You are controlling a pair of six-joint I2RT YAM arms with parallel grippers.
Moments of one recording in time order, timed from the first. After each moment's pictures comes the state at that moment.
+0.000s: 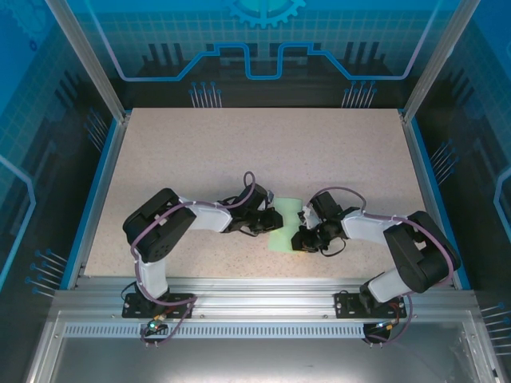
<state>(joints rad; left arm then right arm) -0.73 1.88 0.87 0.18 0.37 -0.96 0.48 1.50 0.56 -0.35 -0.58 0.50</state>
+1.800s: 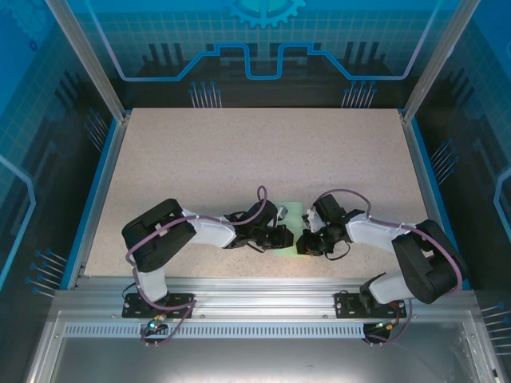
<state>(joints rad) -0.90 1.83 0.81 0.24 0.40 -0.98 0.48 1.42 0.53 -0.43 -0.53 0.49</state>
